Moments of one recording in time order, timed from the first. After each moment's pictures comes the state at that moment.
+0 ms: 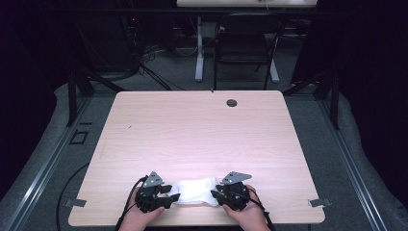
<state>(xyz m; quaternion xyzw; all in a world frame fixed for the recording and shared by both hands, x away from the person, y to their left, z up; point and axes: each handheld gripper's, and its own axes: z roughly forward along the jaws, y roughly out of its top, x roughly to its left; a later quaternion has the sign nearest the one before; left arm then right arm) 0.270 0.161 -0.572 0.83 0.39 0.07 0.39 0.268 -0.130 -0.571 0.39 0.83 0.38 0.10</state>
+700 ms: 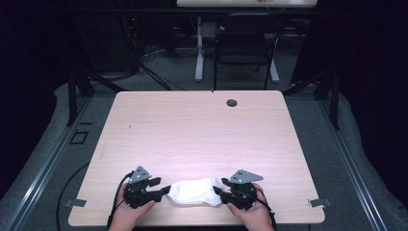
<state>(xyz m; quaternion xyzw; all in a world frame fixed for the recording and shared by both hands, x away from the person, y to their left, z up) 0.276 0.191 -0.556 0.80 0.42 0.10 0.42 0.263 -0.147 -0.556 0.39 0.80 0.43 0.13</state>
